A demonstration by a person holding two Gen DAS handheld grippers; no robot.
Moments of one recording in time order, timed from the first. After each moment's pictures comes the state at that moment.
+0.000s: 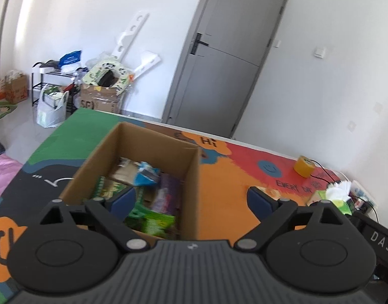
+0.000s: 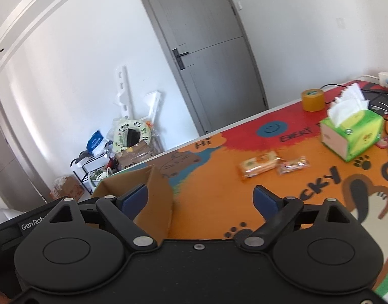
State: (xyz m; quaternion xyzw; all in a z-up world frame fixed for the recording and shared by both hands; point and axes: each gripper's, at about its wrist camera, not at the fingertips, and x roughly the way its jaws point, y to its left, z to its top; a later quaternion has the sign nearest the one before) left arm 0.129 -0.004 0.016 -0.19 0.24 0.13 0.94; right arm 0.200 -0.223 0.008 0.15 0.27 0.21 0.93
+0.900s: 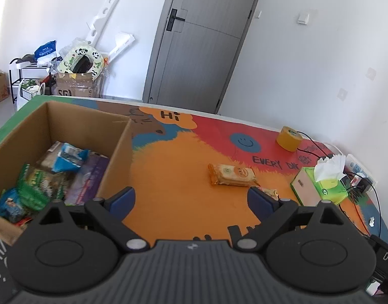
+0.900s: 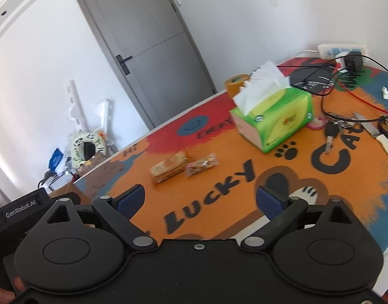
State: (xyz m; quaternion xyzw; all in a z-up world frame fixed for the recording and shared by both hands) left arm 0.218 -0.081 -0.016 -0.16 0.29 0.09 0.94; right arm 0.246 -0.332 -0.041 0.20 0.30 0.11 0.93
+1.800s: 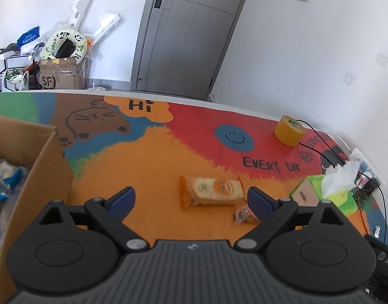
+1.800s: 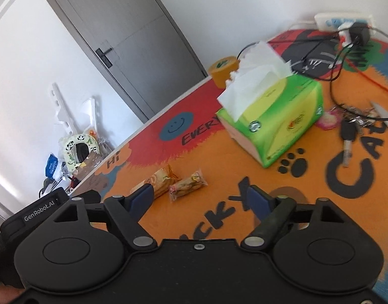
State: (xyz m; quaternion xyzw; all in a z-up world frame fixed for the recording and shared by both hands) left arm 0.331 -0.098 -0.033 -0.17 0.34 0.08 0.92; right arm 0.346 -0.336 -0.058 0.25 0.37 0.11 0.89
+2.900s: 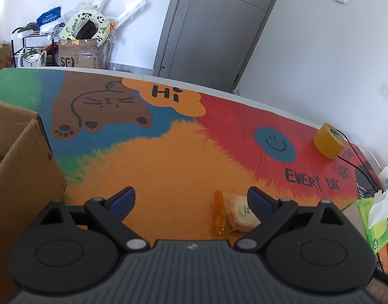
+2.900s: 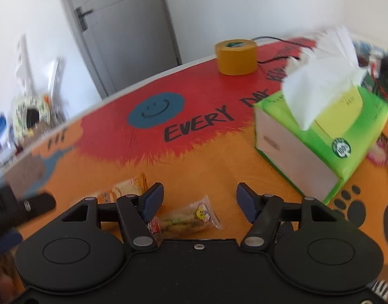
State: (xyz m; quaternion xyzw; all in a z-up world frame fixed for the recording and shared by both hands) left arm 0.378 -0.065 -0.076 -0.20 0.36 0.13 0.90; right arm 0.419 -0.242 -0.103 0.06 0.39 0.03 0.92
